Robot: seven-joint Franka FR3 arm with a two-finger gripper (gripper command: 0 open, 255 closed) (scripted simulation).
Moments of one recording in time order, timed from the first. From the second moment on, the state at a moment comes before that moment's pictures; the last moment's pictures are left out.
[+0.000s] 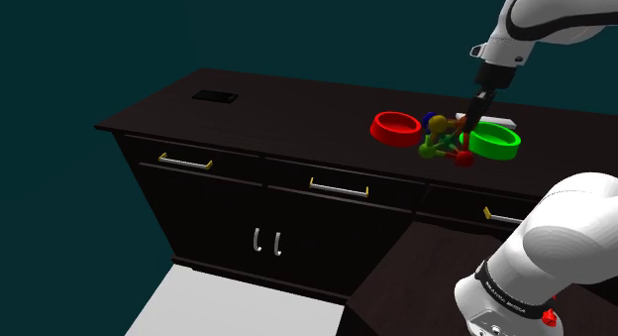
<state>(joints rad) -0.14 -0.76 -0.51 -2.50 -0.25 1.71 -0.47</state>
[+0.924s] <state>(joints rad) -0.12 -0.75 -0.46 -2.31 -0.21 1.53 -0.47</state>
